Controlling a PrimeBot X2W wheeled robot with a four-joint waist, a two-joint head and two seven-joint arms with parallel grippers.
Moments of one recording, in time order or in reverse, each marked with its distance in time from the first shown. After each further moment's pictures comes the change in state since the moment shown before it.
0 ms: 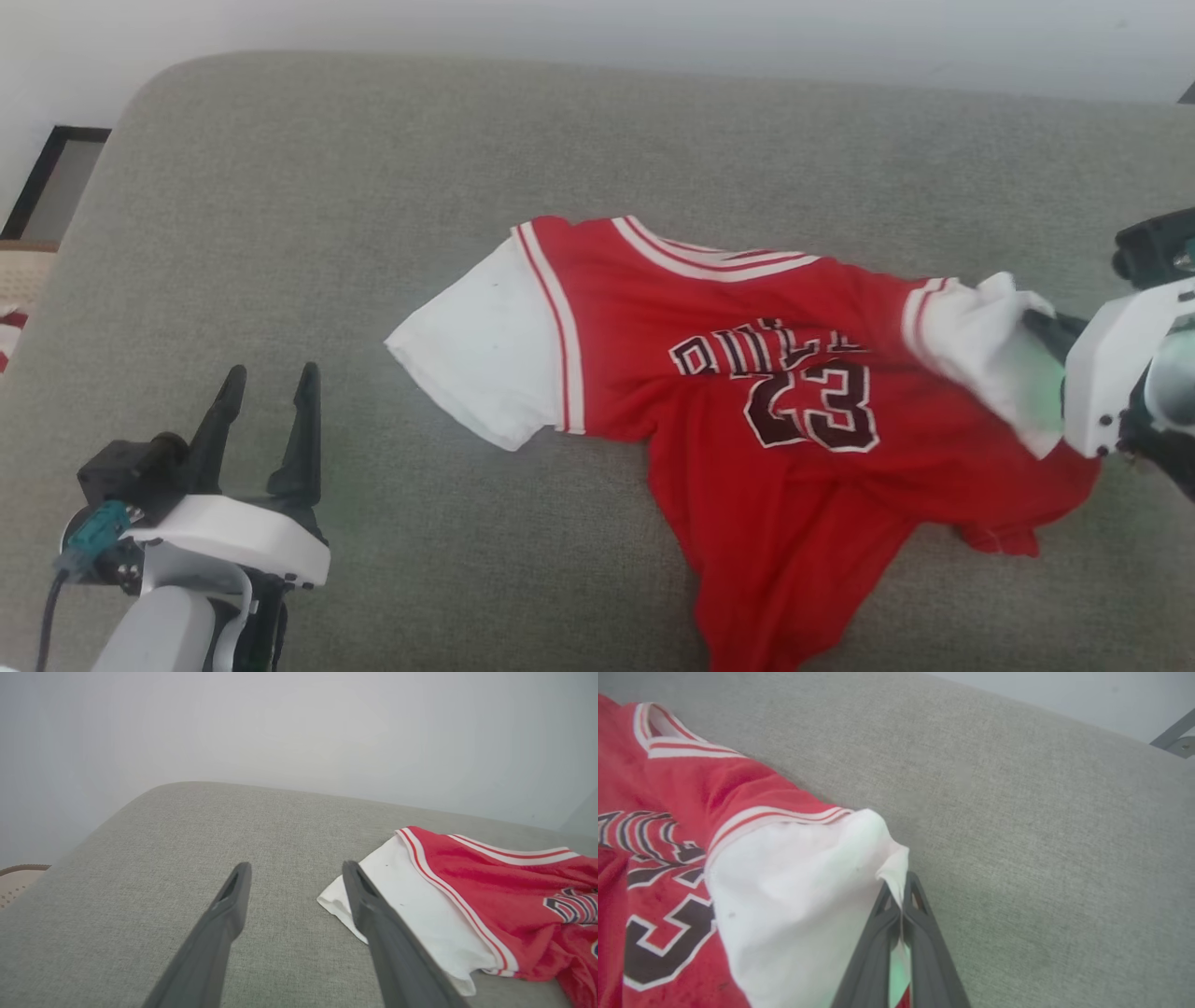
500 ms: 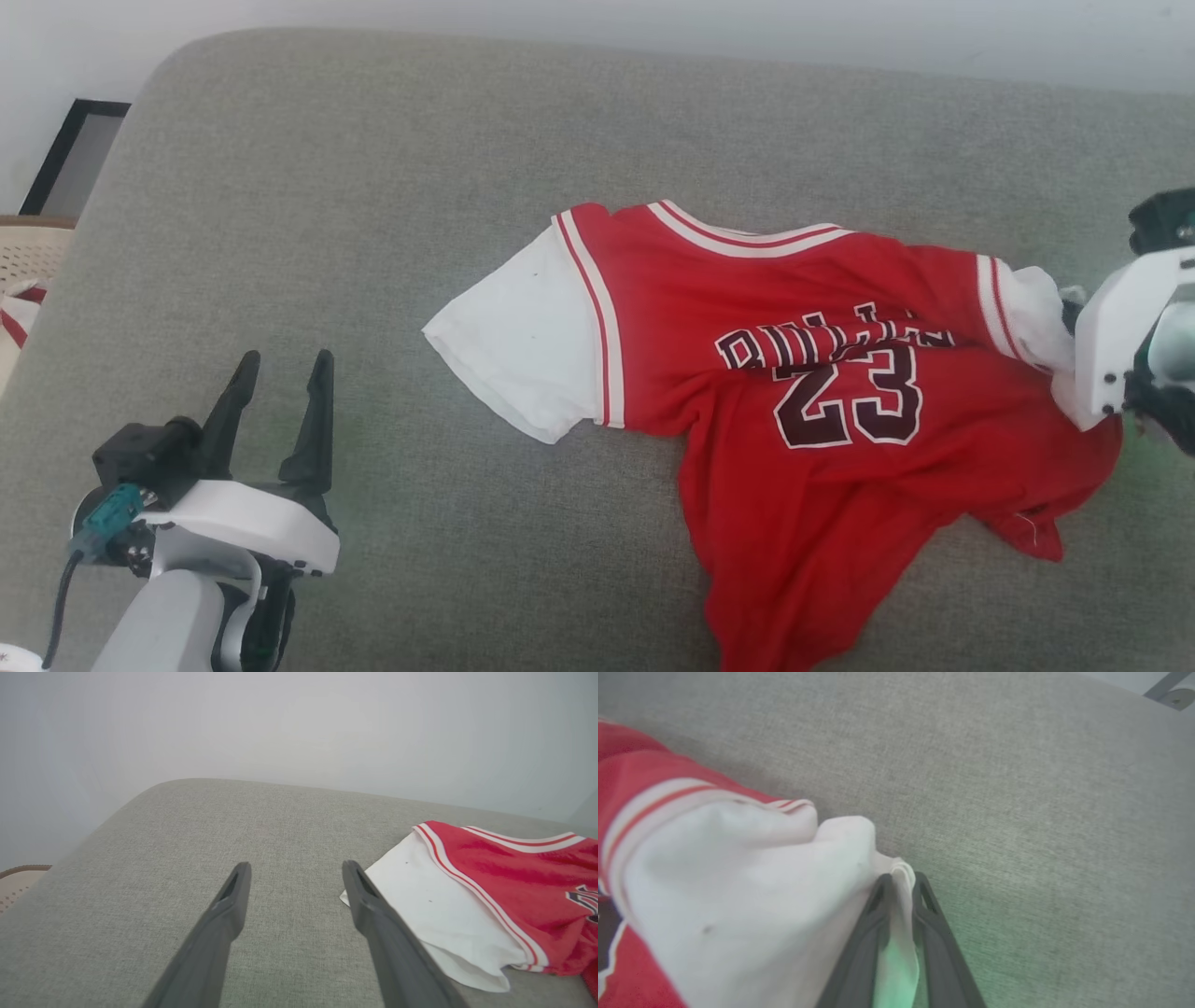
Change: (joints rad) left arm -0.038 -0.011 -0.012 0.030 0.019 -0.019 0.000; right arm -0.227 0.029 0.106 0.443 -0.035 0.000 -0.110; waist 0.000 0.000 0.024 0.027
